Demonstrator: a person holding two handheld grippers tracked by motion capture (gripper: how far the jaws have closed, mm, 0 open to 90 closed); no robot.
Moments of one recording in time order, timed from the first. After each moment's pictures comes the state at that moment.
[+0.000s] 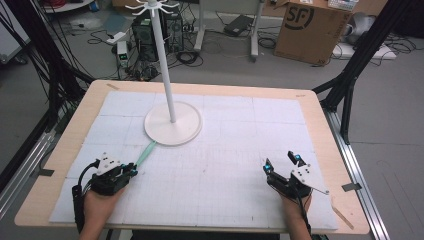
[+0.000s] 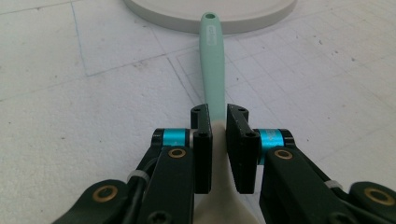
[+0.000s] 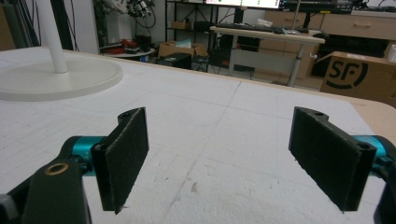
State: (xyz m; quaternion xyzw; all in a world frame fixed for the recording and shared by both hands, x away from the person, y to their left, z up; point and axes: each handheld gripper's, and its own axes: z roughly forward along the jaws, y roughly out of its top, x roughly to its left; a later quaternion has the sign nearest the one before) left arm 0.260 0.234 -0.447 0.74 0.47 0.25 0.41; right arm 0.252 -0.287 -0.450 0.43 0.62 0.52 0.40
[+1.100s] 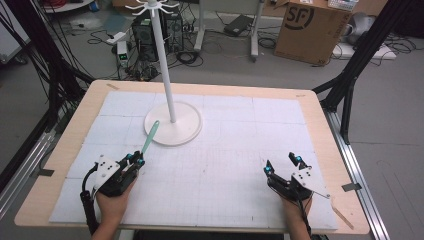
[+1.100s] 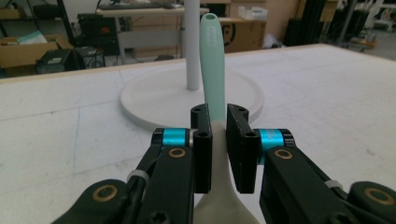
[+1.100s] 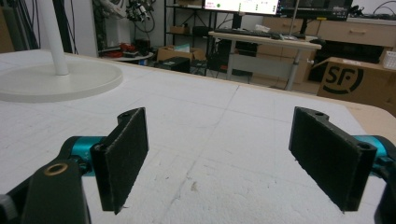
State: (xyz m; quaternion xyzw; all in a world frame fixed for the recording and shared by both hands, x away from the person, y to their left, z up) left arm 0.247 0.208 -0.436 0.64 0.41 0.34 0.56; right arm 0.246 -0.287 -0.451 0.42 0.62 0.52 0.41
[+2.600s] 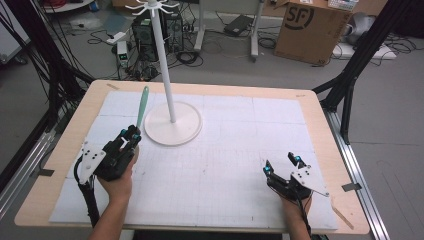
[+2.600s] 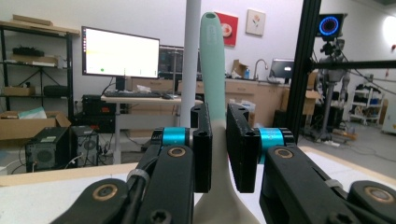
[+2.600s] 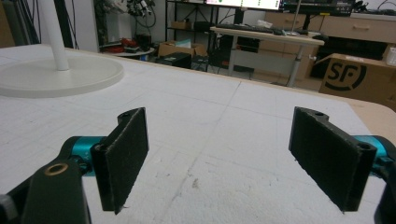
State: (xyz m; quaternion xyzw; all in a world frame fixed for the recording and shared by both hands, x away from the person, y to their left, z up) left arm 0.263 0.203 -0.384 0.52 0.36 0.39 0.67; right arm 0.248 -0.286 -0.450 0.43 0.63 0.51 0.40
